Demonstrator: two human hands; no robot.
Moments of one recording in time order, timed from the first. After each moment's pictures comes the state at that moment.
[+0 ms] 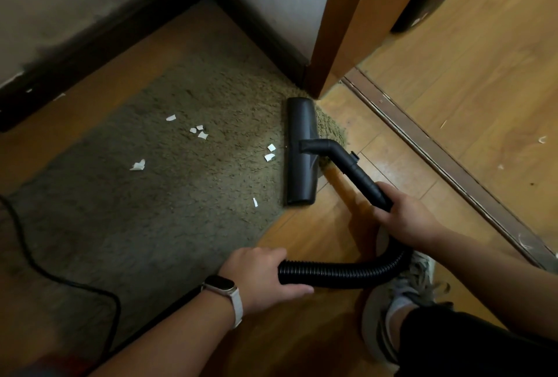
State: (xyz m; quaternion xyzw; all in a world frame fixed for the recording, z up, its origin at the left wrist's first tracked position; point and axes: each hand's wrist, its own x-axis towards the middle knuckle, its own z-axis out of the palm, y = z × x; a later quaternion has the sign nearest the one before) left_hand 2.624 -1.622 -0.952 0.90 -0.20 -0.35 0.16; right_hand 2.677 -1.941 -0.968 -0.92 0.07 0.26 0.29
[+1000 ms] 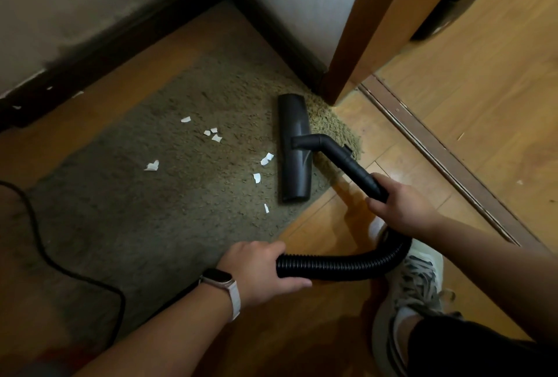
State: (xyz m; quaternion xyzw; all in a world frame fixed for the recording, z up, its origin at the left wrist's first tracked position) left_hand 2.641 -1.605 -0.955 0.91 -0.17 -0.34 0.16; right_hand 2.720 -1.921 -0.972 -0.93 0.01 0.27 0.24
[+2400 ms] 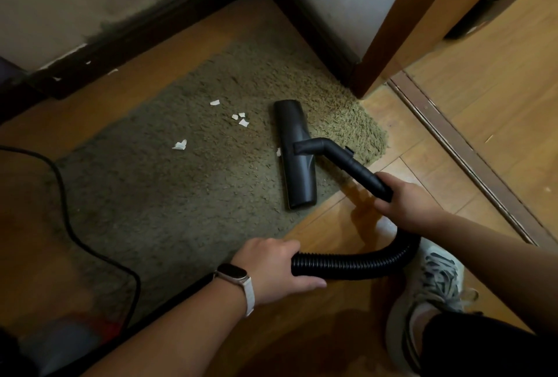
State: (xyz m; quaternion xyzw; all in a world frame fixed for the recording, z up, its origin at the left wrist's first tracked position) left_hand 2.612 -1.589 -0.957 0.92 -0.18 -0.30 0.17; right_hand 2.716 -1.890 -0.984 -0.94 -0.02 0.27 0.21
